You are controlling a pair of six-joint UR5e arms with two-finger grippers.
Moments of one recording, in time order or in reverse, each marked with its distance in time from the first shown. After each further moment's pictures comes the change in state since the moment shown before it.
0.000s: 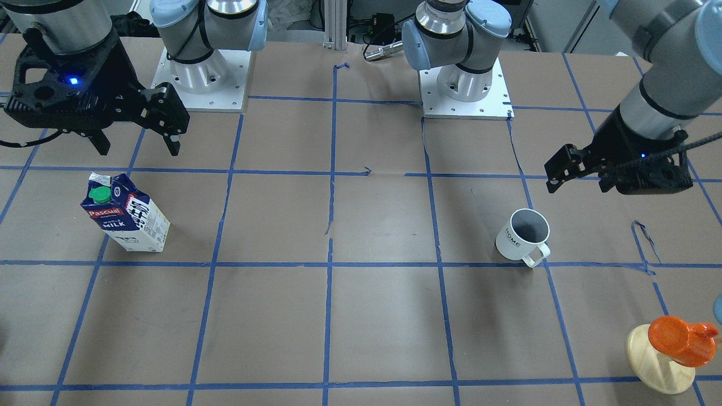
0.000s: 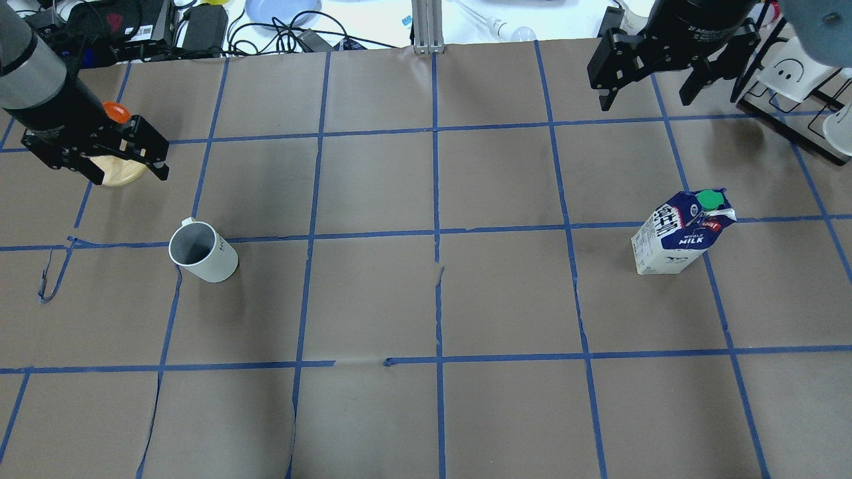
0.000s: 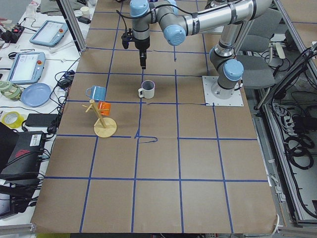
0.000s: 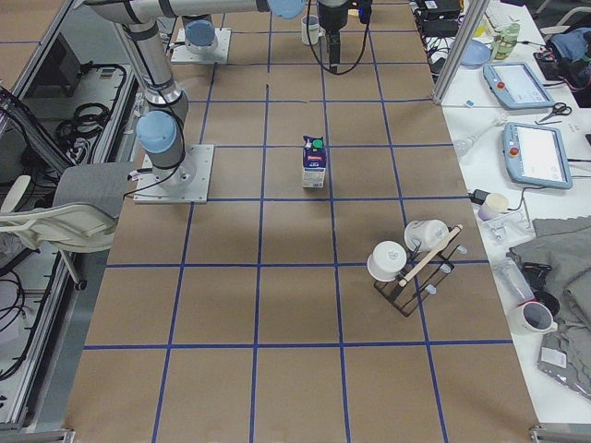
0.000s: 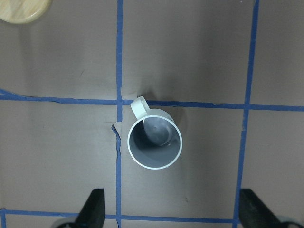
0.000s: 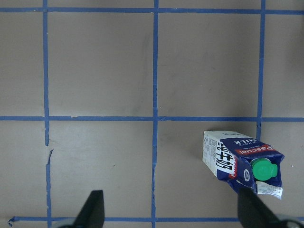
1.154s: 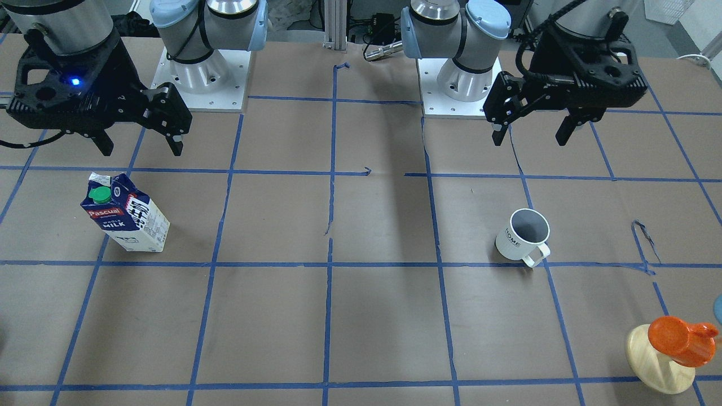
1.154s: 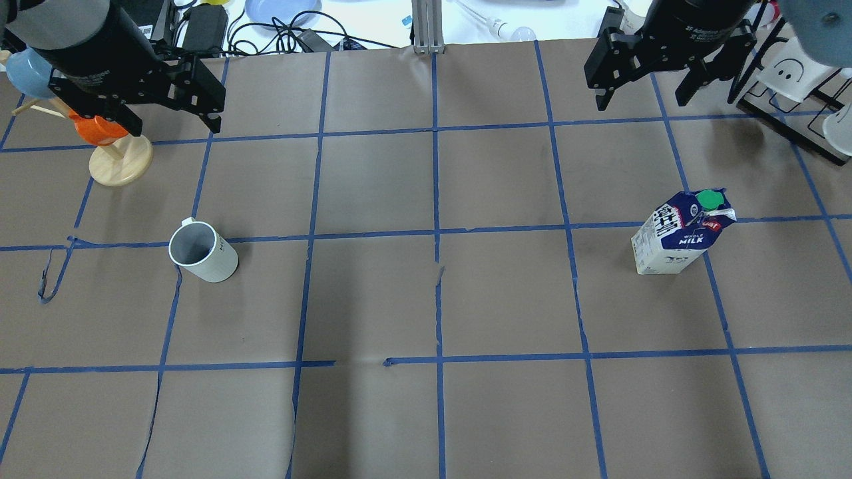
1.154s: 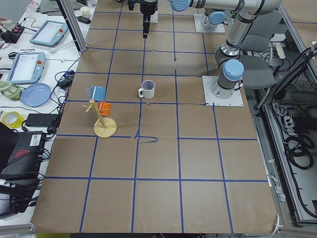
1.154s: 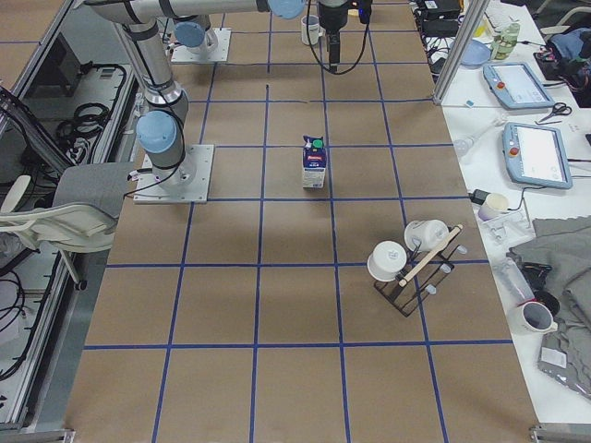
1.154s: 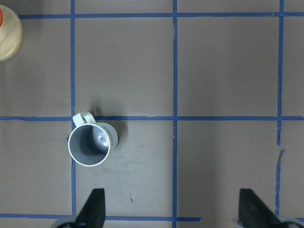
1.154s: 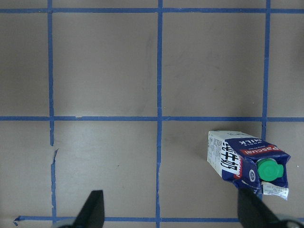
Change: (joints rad) left arm -0.251 0.109 0.157 -0.118 0.009 -0.250; right arm 0.000 -0.001 0.000 0.000 0.015 0.004
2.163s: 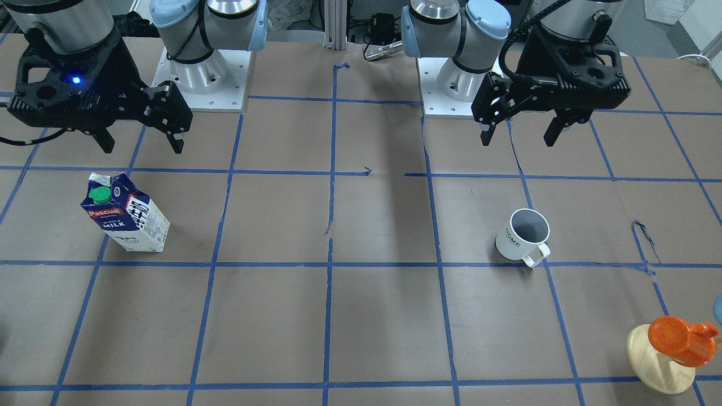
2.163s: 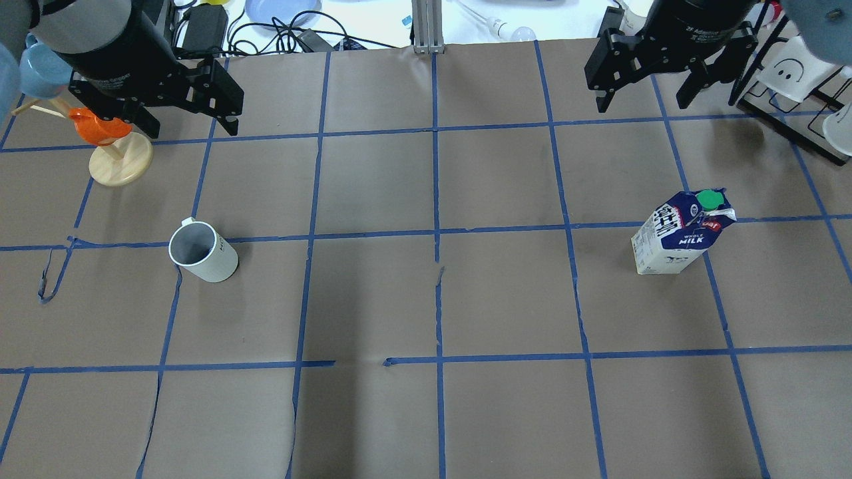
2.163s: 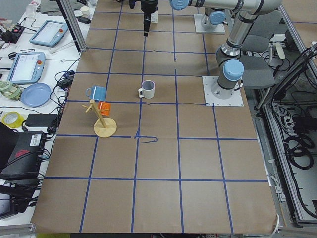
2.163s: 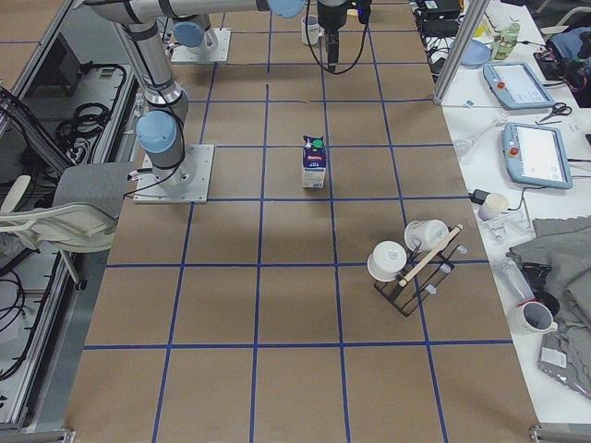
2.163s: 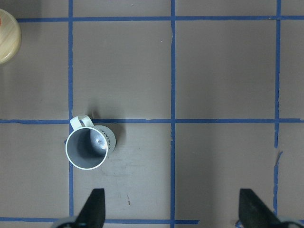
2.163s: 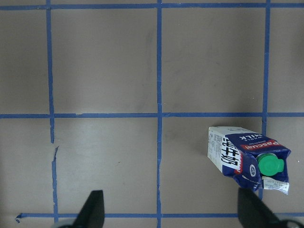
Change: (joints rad) left arm -0.056 0.004 -0.003 0.009 -0.006 -0.024; right arm 0.001 0.000 -0.004 0.015 0.000 0.010
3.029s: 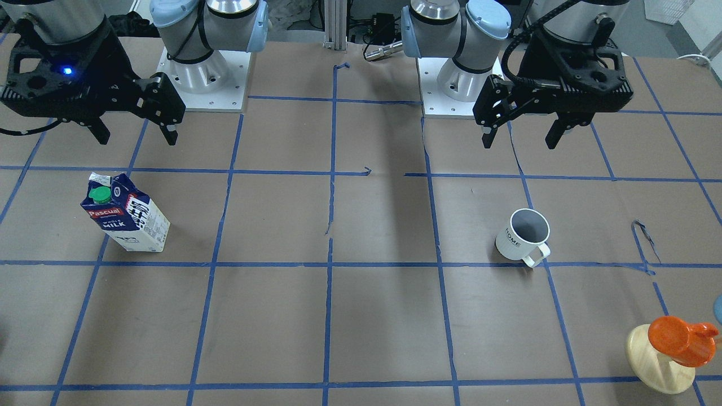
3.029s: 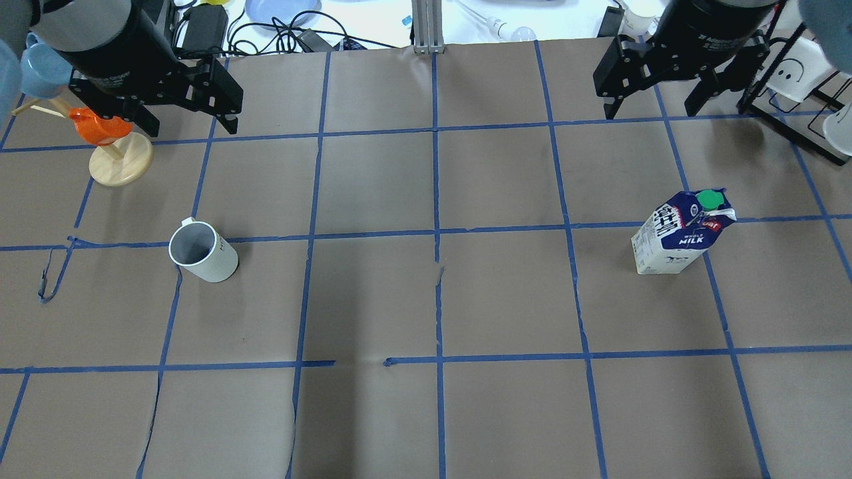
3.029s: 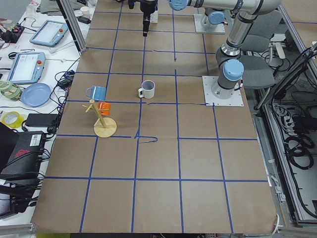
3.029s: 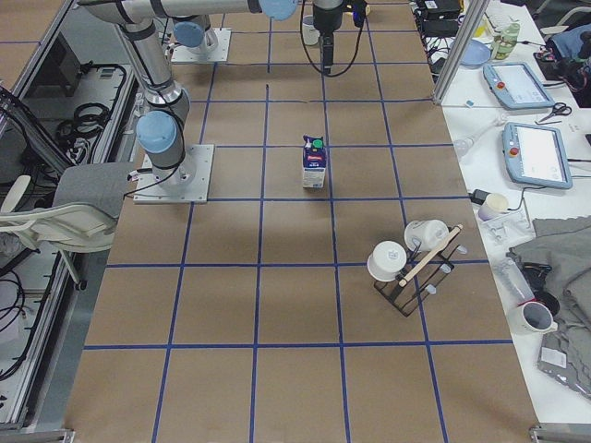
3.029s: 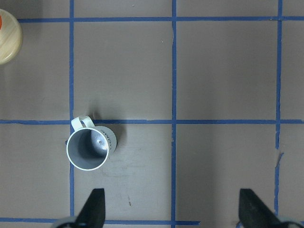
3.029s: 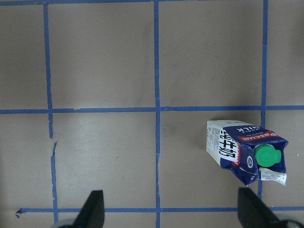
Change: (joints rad) left arm 0.003 -0.006 0.004 0.003 0.000 0.001; right arm -0.009 -0.014 0.013 0.010 0.005 -0.003
